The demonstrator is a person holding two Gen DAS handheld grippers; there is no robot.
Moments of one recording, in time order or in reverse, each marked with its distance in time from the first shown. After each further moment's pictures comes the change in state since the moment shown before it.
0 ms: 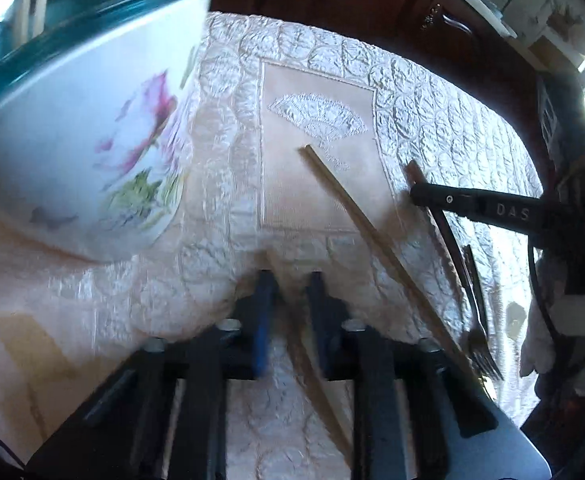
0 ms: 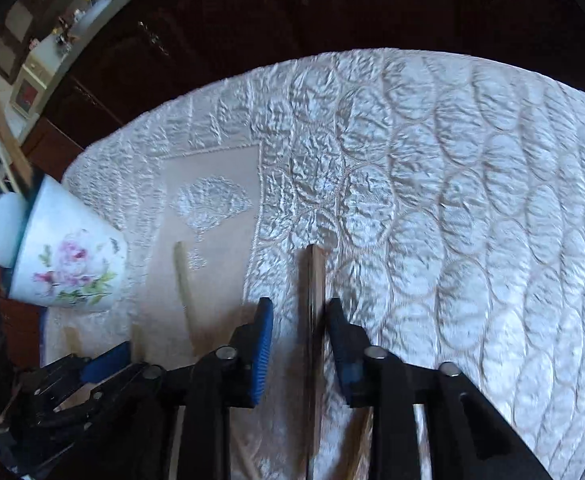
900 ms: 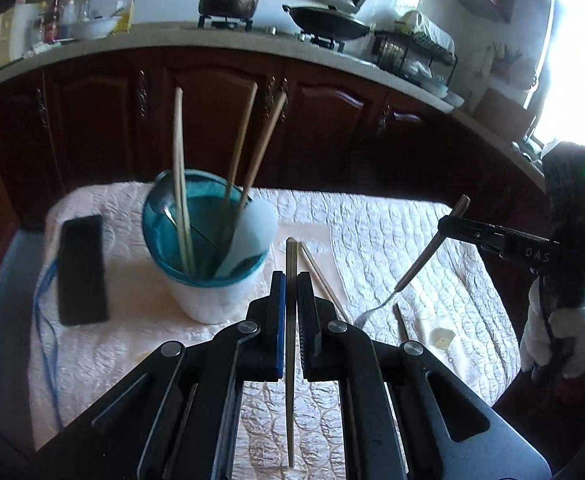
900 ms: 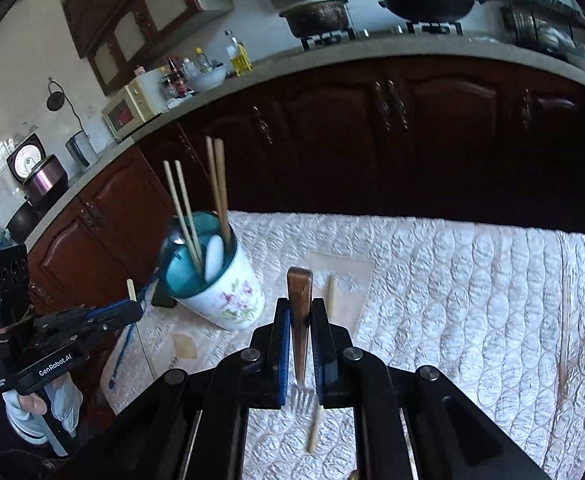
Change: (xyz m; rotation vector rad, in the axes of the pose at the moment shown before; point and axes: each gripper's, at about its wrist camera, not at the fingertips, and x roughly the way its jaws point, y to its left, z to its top) left arm -0.198 0.020 -0.016 0.086 -0.368 -0.033; right arm -0.197 0.071 -0.051 -0.199 -0.356 0.153
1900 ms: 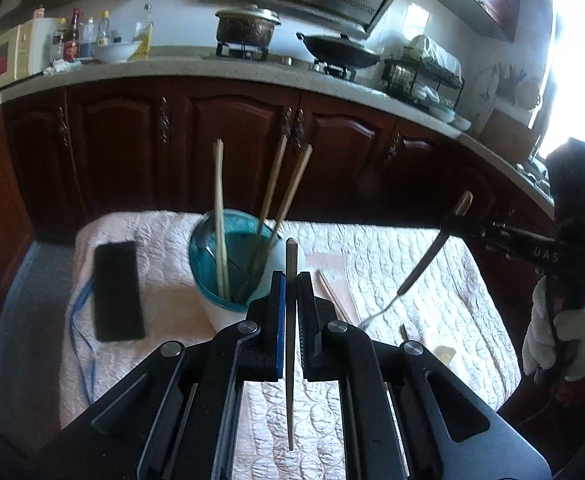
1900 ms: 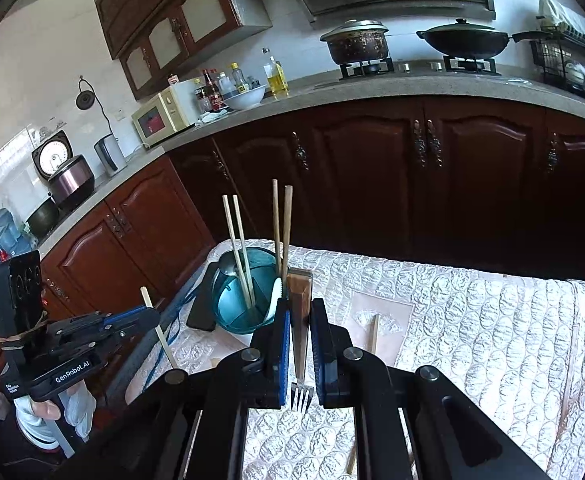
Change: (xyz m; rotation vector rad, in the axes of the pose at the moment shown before) left arm -0.048 0.015 0.020 -0.012 -0.087 0.041; right arm -0.013 0.049 0.032 -0.075 -0.055 0.064
